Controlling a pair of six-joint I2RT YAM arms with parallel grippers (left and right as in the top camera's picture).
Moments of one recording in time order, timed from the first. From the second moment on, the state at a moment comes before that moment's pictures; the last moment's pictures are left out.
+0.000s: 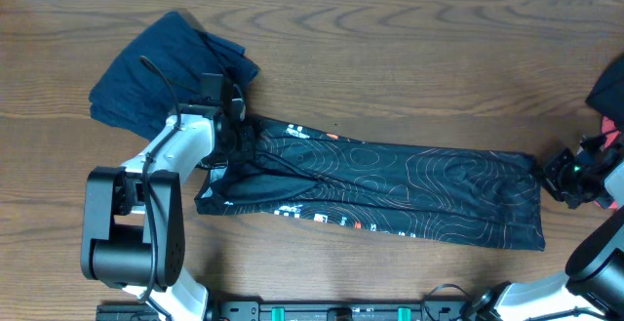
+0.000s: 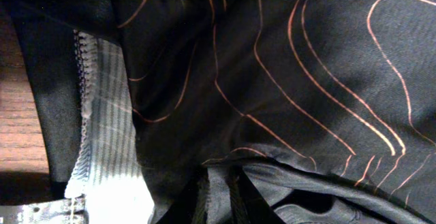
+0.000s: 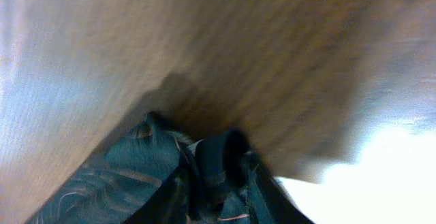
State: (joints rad) left arm -0.10 1.80 1.02 -0.62 0.14 -0.19; right arm -0.70 1.74 0.93 -0.57 -0.34 0.21
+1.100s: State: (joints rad) left arm -0.10 1.50 1.15 -0.94 0.28 -0.17; right arm -0.76 1.84 1.09 -0.91 -0.27 -0.23
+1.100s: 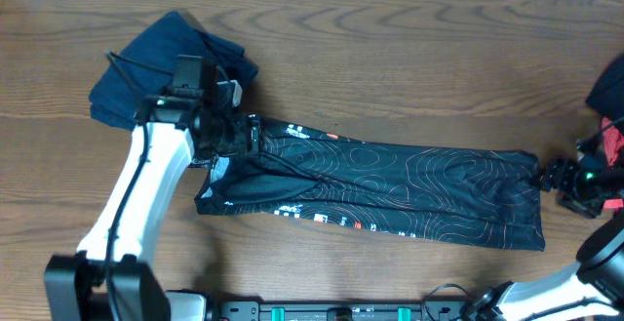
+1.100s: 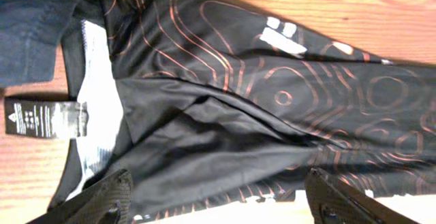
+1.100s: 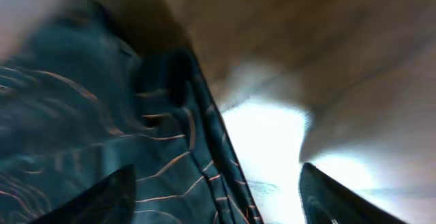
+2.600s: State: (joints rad) left arm -0.10 1.42 1.15 -0.96 0.29 -0.17; right arm -0.69 1.92 1.13 -1.00 -0.20 -0.12
